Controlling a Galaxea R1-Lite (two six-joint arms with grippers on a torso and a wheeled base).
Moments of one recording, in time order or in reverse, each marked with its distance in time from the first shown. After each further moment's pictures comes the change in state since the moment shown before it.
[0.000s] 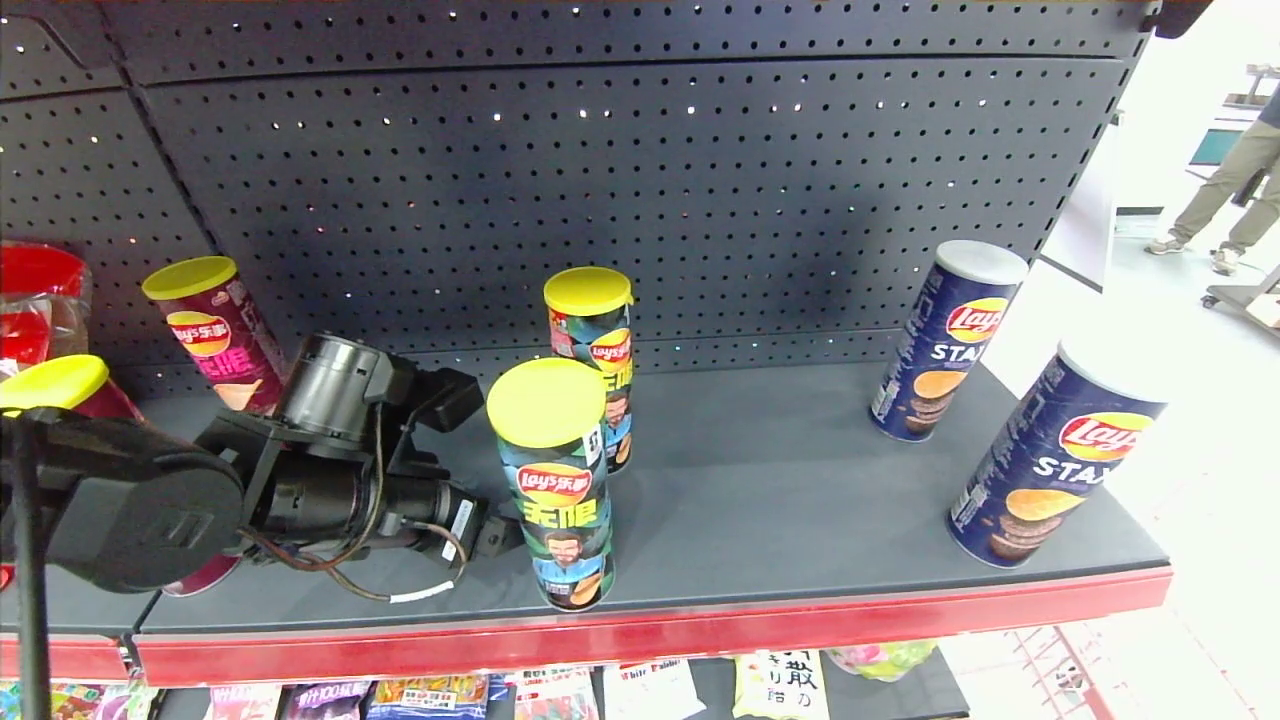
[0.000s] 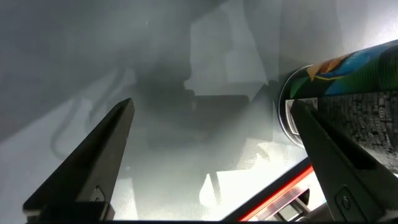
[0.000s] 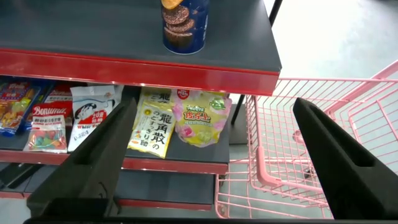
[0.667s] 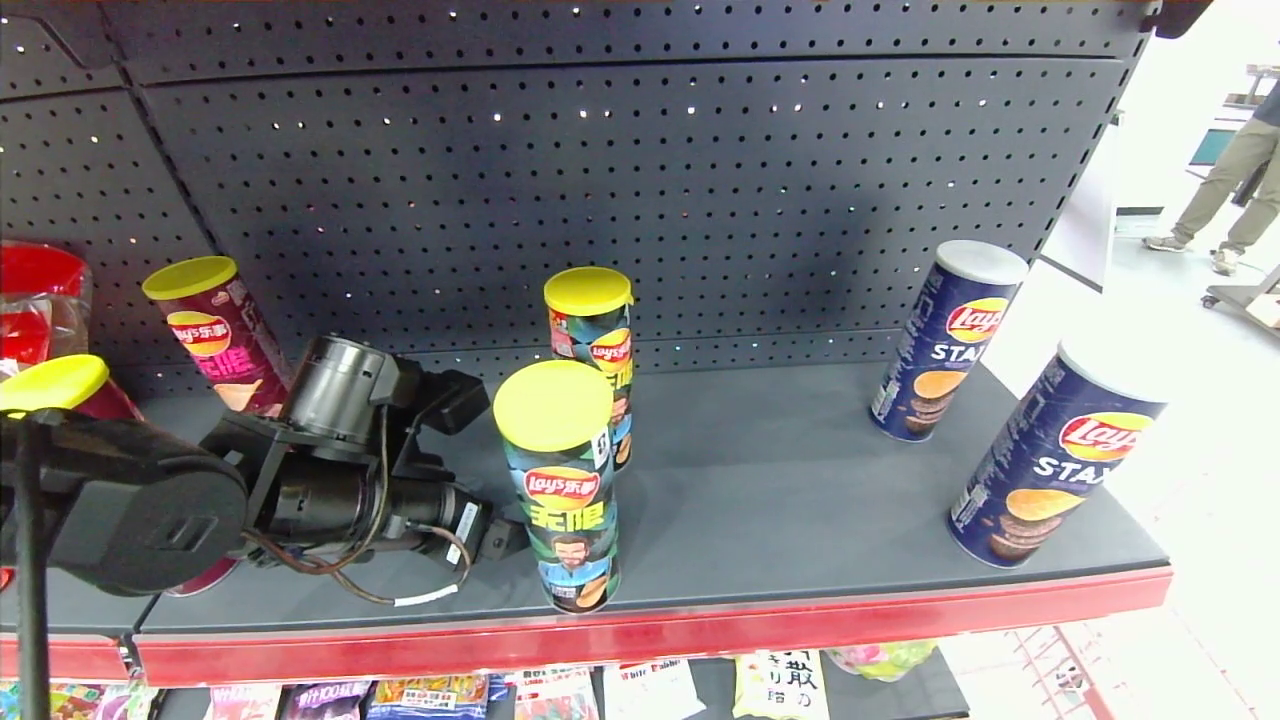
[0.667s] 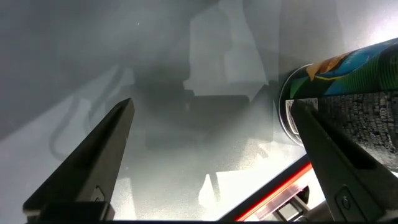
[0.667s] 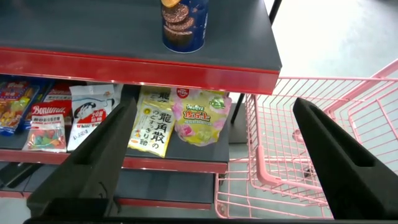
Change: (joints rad) left arm -0.013 0.000 0.001 0.000 0.002 -0.002; right arm -0.001 0.000 0.004 0.000 -0.001 0.000
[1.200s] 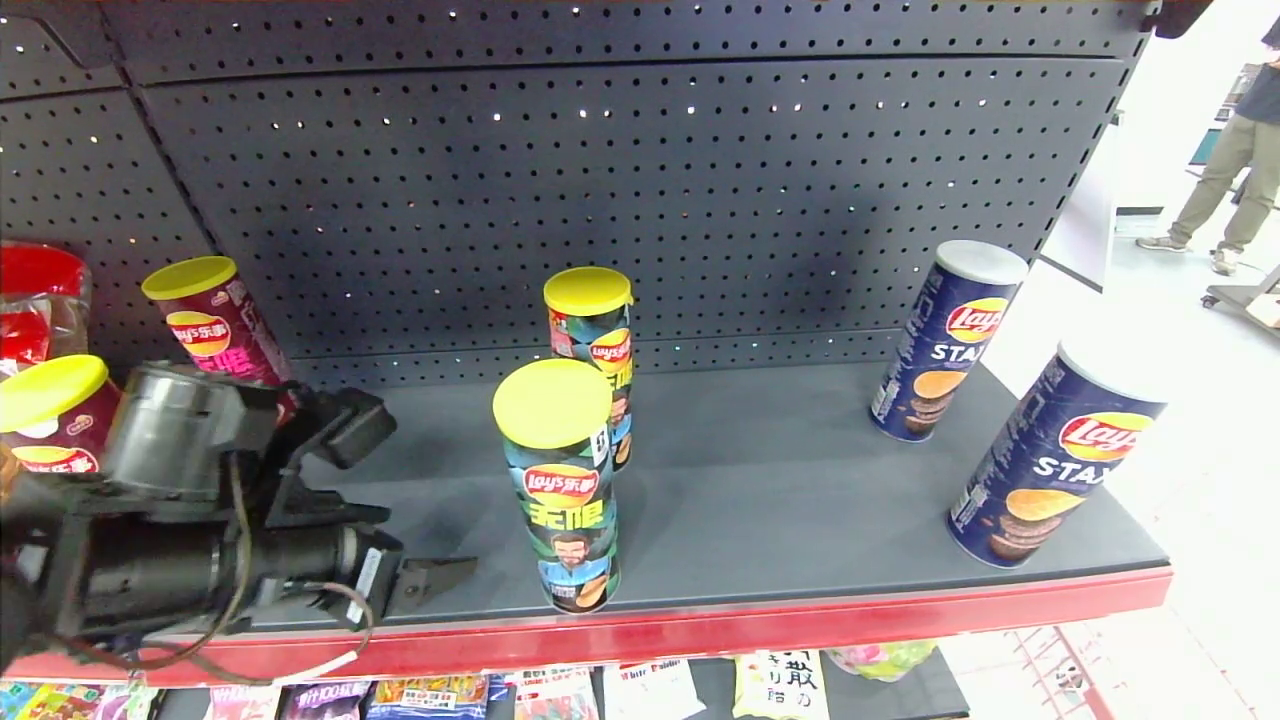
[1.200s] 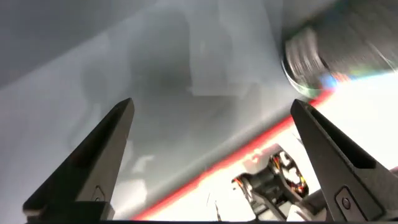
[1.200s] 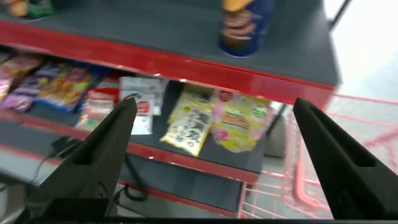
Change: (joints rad) left arm 0.061 -0.290 0.206 0.010 0.000 0.000; right arm 0.051 0.000 0.004 0.001 0.196 0.001
